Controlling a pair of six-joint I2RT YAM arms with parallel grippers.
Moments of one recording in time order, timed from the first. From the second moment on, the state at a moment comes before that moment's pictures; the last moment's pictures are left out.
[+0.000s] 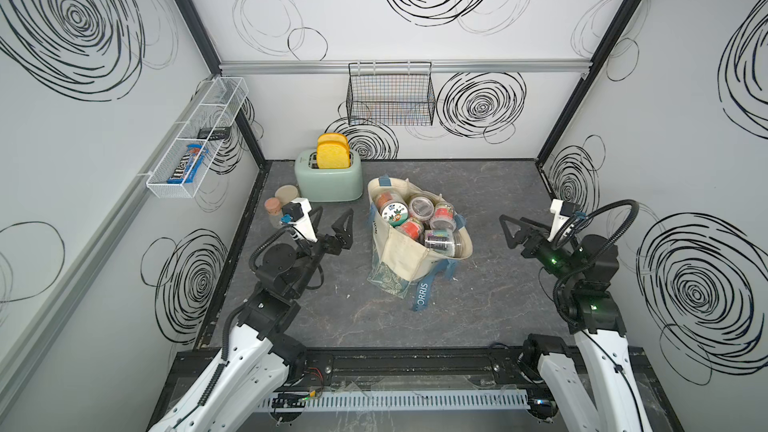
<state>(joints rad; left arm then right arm) -0.42 0.61 0.61 0.03 -0.04 -0.40 -0.07 0.58 0.60 -0.18 -0.65 0.59</state>
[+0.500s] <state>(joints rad) -0.39 0.55 0.60 -0.22 0.16 -0.63 0.41 0.68 0.53 -0.18 -0.64 0.76</state>
